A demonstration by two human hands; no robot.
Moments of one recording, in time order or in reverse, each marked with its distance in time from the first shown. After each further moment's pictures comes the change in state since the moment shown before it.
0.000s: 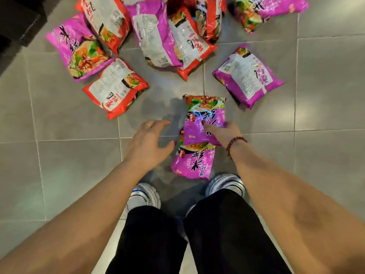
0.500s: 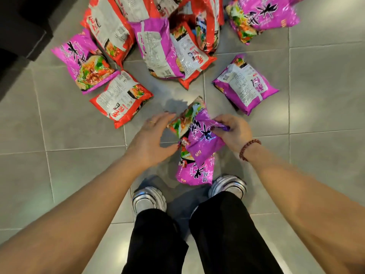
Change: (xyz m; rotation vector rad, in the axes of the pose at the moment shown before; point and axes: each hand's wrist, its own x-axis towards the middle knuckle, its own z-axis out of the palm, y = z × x) left_hand 0.013 0.009 -0.052 -0.061 -0.103 0.176; right_hand -0.016 -0.021 -0.028 -0.363 0.045 -0.578
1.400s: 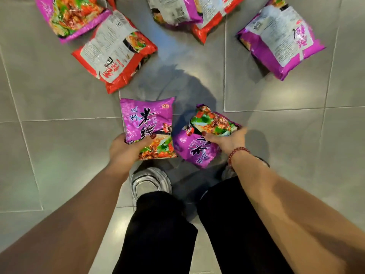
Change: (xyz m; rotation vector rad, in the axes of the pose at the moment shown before) left_hand -0.054 -0.122 0.089 -0.764 0.281 -0.820; right_hand -0.026 0.058 0.133 0.532 0.114 0.739
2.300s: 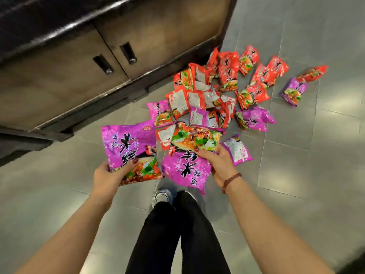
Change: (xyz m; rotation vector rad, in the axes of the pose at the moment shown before) left_hand -0.376 0.203 -0.245 -0.451 0.224 0.163; right_hand -0.428 -0.268 -0.103 0.184 -0.630 -0.395
